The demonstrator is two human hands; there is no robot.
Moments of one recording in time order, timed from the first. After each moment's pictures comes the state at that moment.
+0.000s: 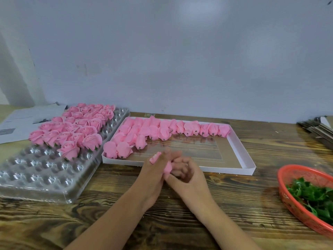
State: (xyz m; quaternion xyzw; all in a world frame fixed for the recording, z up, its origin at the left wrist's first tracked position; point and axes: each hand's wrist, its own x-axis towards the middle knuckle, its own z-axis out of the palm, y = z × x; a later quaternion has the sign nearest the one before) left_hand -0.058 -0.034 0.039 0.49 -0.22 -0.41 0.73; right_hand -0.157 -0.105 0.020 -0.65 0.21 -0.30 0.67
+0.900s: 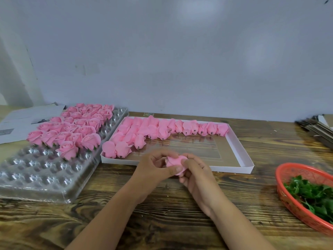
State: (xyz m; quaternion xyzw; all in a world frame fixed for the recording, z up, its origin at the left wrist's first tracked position) left_hand -0.036 -0.028 0.028 0.53 -0.42 -0.32 0.67; right_hand -0.162 -0.127 0.027 -0.51 0.21 -0.26 0.79
